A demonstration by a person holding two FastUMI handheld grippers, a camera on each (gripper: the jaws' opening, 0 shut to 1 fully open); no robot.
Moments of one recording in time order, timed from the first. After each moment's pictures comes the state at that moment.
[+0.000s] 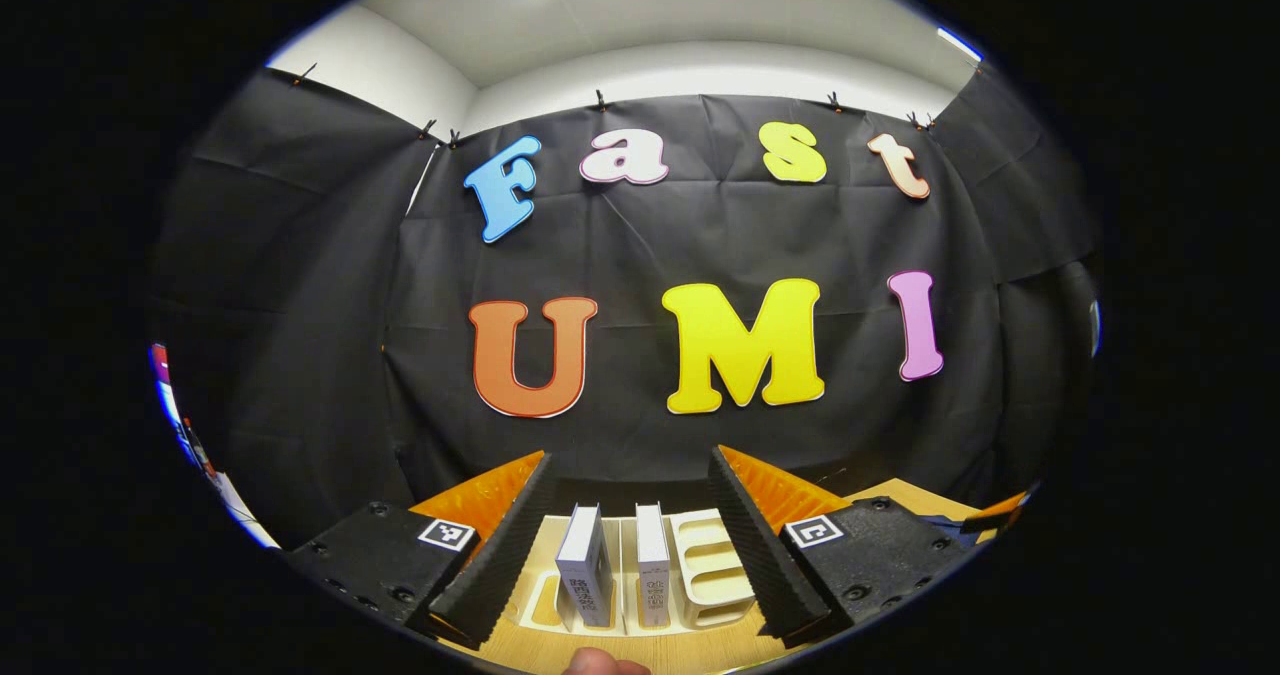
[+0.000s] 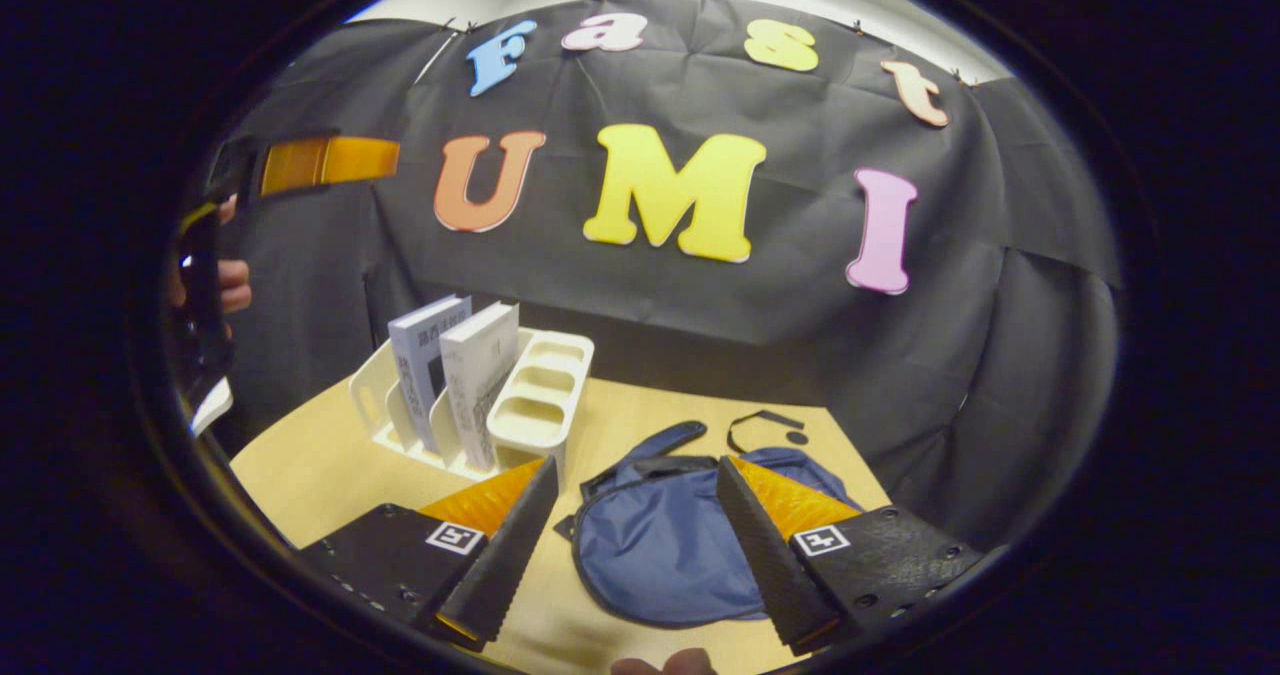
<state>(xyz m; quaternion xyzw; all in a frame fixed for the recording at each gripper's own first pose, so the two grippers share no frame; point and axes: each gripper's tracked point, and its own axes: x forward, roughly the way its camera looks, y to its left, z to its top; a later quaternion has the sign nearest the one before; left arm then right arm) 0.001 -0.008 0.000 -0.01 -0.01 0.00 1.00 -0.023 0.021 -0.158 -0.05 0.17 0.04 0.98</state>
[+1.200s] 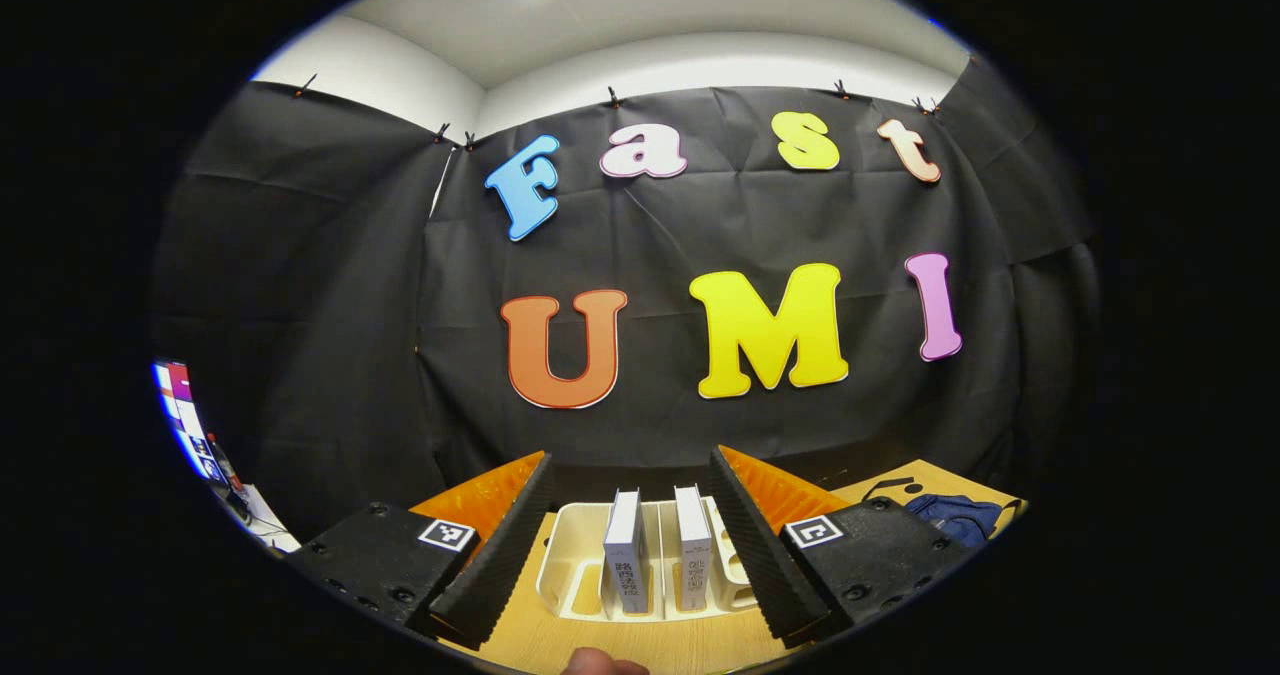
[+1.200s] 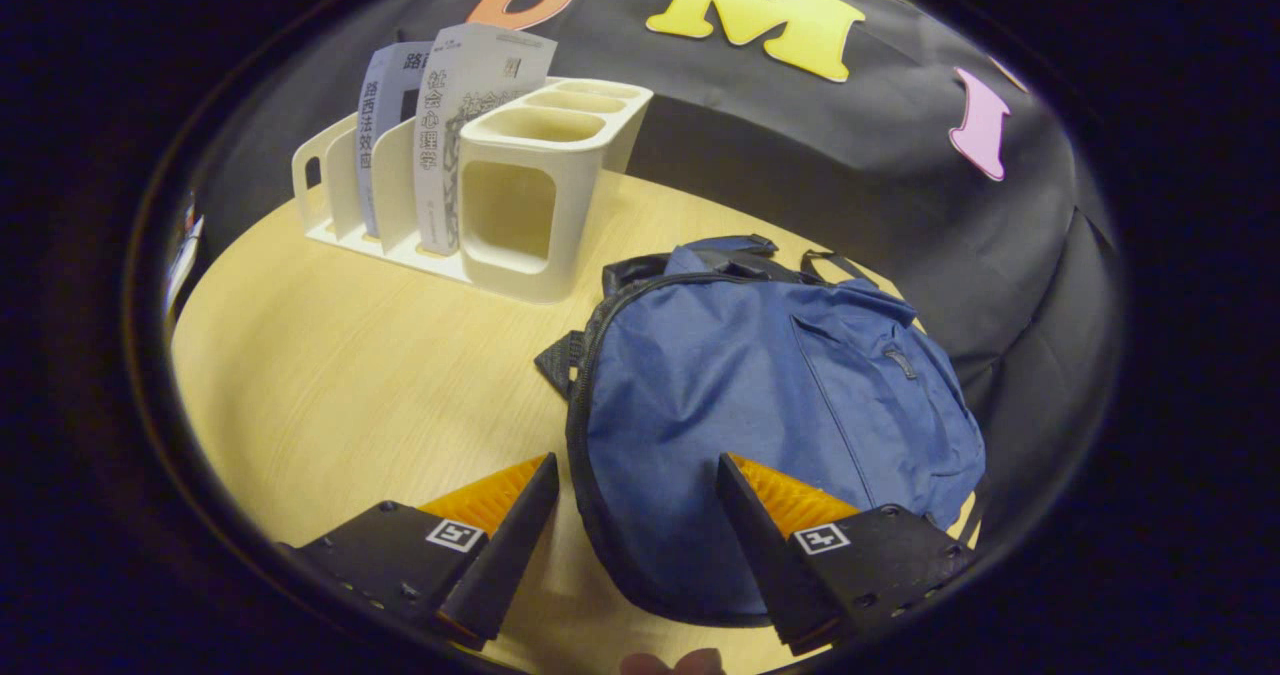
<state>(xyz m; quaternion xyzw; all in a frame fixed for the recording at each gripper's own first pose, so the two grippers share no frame) -0.026 0.023 -0.006 0.01 0.01 0.03 1.00 0.031 0.043 -0.387 -0.12 0.36 0.04 0.92</state>
